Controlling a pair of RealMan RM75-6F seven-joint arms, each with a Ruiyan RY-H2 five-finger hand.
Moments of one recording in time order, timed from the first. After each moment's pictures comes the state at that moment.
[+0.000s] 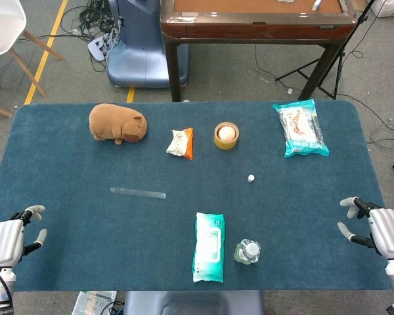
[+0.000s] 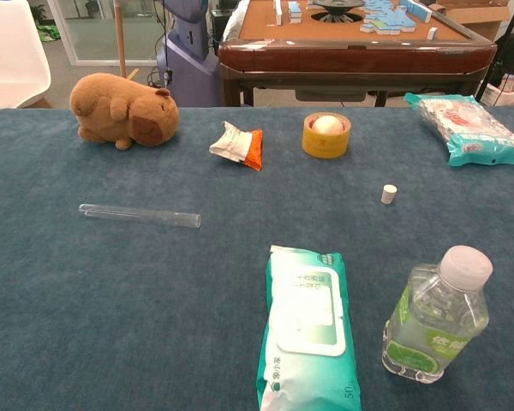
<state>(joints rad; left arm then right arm) -0.10 -1.19 -0.09 -1.74 1.37 1.50 0.22 0.09 -1.01 0.05 -1.67 -1.51 1.44 0.17</state>
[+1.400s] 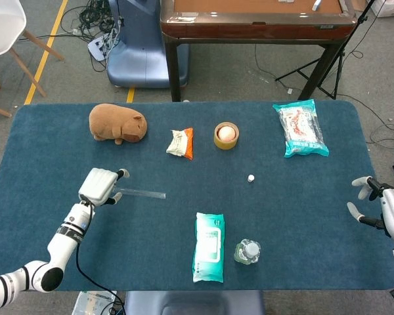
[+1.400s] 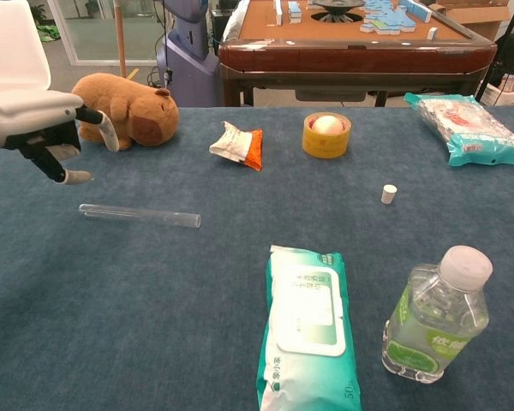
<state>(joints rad) -0.65 -1.38 -0.25 -1.56 1.11 0.92 0.46 0.14 -0.90 0.15 -1.83 -1.34 1.39 0.07</state>
